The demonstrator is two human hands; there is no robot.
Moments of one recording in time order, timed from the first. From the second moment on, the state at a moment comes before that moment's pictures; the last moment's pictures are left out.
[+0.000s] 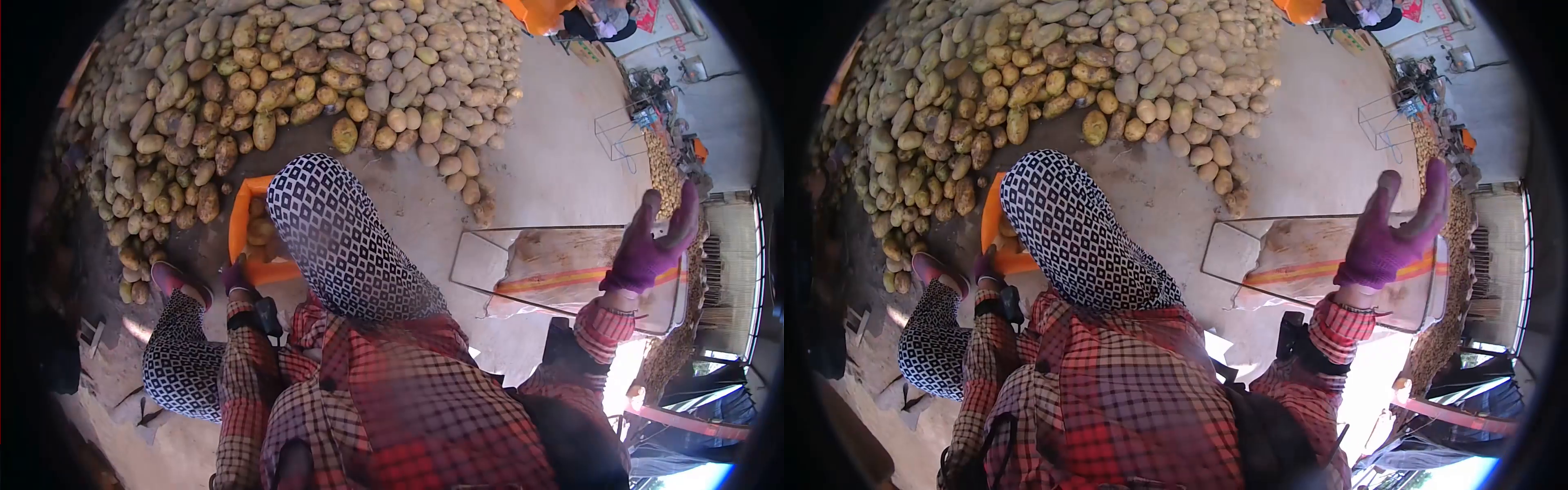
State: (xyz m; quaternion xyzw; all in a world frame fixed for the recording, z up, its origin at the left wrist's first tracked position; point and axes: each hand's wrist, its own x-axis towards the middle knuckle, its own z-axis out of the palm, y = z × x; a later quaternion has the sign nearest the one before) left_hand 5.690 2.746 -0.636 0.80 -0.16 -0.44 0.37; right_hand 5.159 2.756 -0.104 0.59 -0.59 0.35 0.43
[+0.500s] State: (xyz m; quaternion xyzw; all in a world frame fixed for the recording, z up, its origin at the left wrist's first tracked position) left_hand 5.664 2.732 -0.544 0.79 -0.11 -0.49 0.35; right_hand 5.100 2.417 -0.587 0.43 -0.88 0.15 -0.14
